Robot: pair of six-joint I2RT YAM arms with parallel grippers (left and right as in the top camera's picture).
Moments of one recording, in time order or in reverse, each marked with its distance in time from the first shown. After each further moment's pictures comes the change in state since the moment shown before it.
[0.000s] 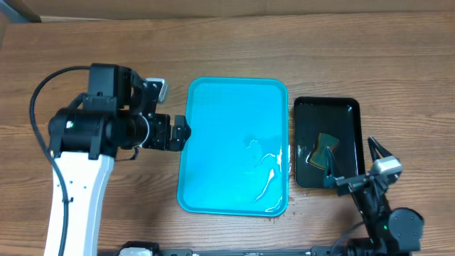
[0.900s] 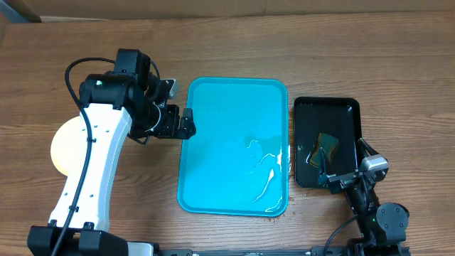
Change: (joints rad) left arm 0.000 0.238 0.000 0.000 0.000 0.000; right arm 0.000 -0.003 -0.149 0.092 0.014 0.000
